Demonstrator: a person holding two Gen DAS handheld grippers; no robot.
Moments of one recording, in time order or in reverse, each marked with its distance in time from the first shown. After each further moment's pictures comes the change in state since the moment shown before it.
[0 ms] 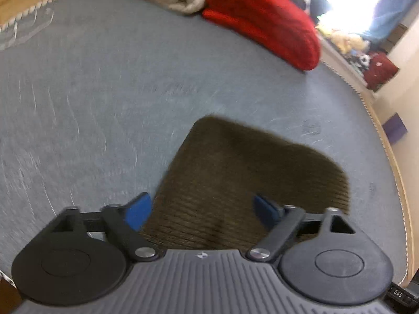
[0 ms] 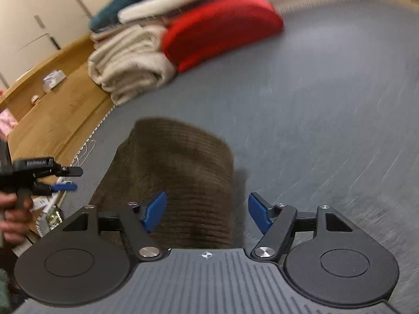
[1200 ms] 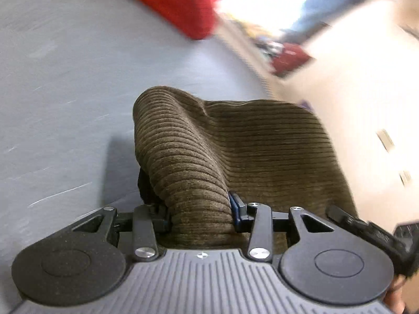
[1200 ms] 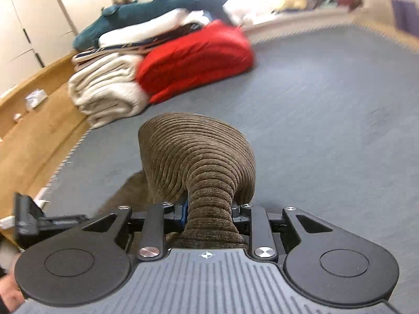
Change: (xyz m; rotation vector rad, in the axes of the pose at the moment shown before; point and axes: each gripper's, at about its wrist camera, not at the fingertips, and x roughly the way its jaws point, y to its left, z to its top) left arm 0.076 -0.151 -0.062 0.063 -0.018 -0.522; right arm -0.095 -0.054 0.076 -0.077 -0.131 -0.139
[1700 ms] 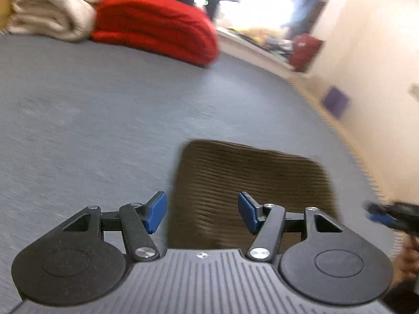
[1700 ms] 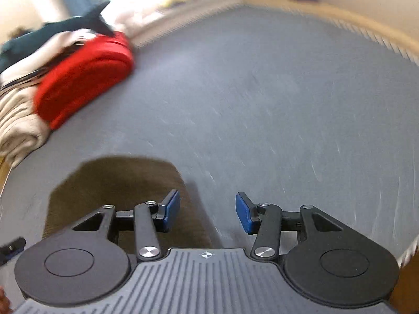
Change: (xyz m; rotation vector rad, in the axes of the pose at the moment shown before) left arm -0.015 -0.058 -0.024 0.222 -0.078 0.260; right arm -0.027 -0.120 -0.013 0.220 0.000 -0.321
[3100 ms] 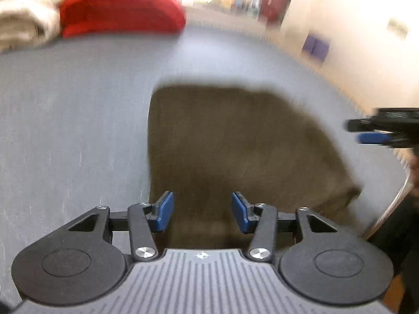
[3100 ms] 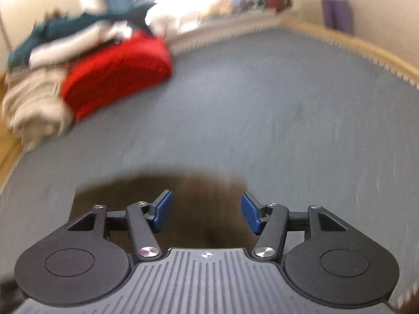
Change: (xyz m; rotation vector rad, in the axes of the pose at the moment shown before) left arm -0.017 -0.016 -0.082 0.227 0.180 0.080; right arm 0.003 0.059 -0.026 -0.129 0.006 0.027
